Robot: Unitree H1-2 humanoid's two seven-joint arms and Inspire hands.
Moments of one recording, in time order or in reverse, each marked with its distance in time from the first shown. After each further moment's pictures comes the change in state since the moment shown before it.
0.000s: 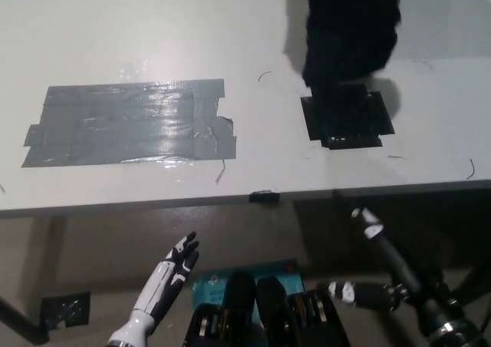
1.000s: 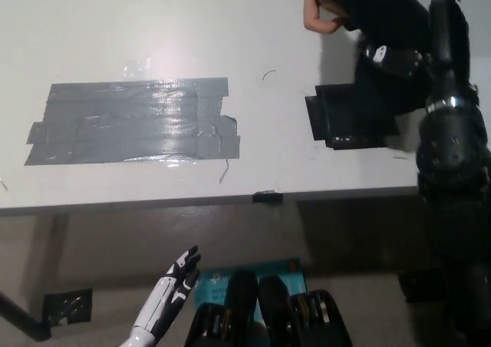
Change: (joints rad) left_arm 0.037 -0.007 0.001 0.008 0.013 -0.075 0.000; right_arm -0.714 0.107 -0.232 0.487 -0.277 0.272 -0.278
